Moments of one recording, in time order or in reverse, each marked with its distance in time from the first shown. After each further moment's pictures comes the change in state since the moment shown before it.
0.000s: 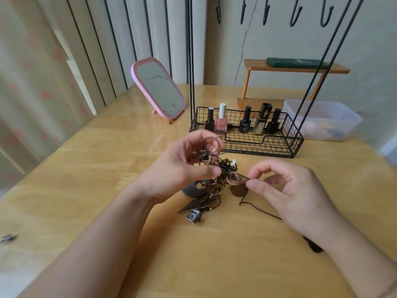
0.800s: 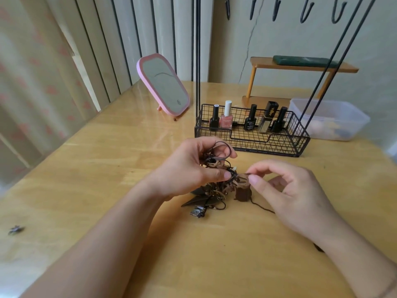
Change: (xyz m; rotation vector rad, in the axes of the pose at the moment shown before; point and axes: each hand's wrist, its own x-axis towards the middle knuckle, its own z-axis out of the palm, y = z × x) left_hand 0.000 0.000 0.006 0.239 0.043 -0.072; right_hand 0.000 0.003 0.009 -0.045 -0.002 -0.058
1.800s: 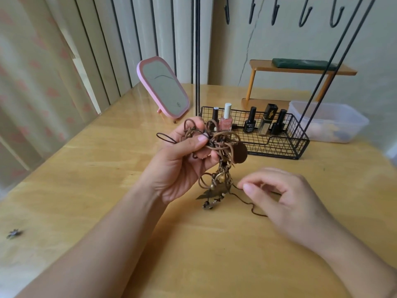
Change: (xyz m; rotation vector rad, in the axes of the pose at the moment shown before) left_hand 0.003 -0.005 -0.003 -1.081 0.006 0.086; right_hand -0.004 0.001 0.002 0.009 -0.108 -0.068
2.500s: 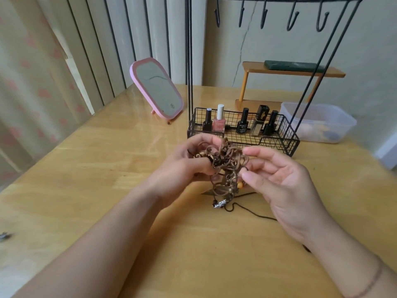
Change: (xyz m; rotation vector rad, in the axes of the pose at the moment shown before) left_hand -0.002 -0.010 0.008 0.635 0.167 -0.202; right_hand 0.008 -0.011 -0.001 0.737 0.172 0.225
